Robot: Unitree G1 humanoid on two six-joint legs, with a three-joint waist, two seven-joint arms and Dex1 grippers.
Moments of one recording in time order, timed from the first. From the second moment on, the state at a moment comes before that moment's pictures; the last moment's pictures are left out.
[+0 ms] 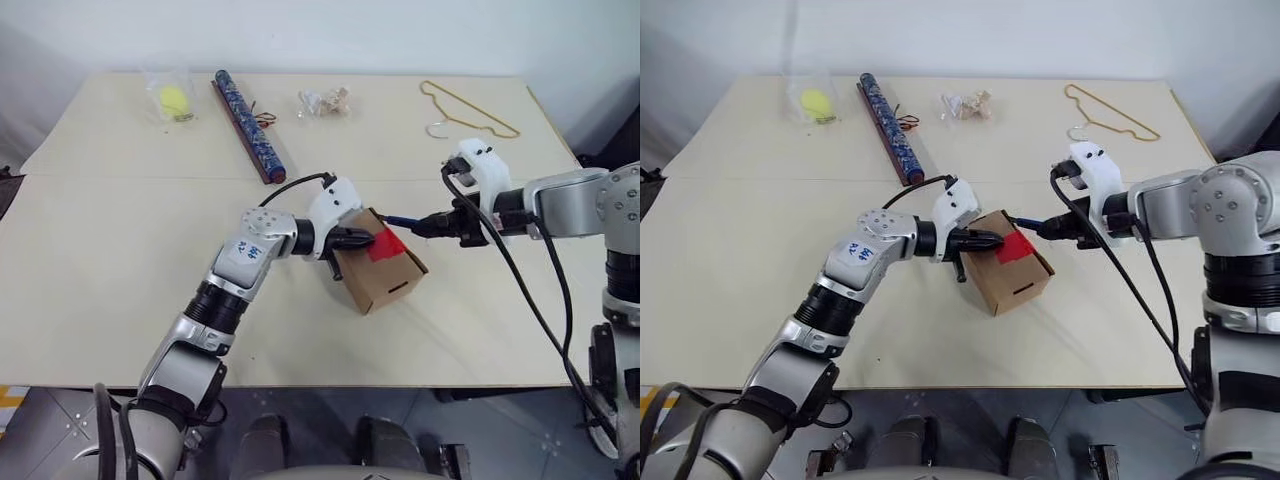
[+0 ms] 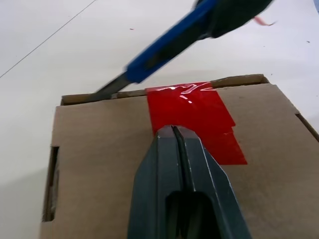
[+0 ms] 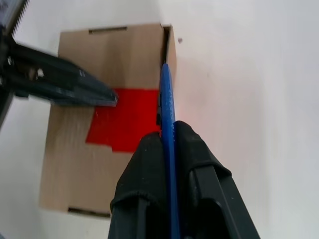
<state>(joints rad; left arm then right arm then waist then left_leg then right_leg) -0.89 0.24 -0.28 0.24 -0.11 0.58 -0.84 -1.04 -0.78 0.02 0.00 0.95 1.61 0.29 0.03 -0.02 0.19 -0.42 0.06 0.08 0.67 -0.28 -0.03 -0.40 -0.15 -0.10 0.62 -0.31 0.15</state>
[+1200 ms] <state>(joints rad) -0.88 0.23 -0.31 0.22 -0.11 0.59 -0.83 -0.98 -1.06 0.16 0.08 1.68 1.59 -0.11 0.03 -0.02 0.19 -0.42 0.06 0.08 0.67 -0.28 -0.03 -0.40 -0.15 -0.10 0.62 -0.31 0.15</state>
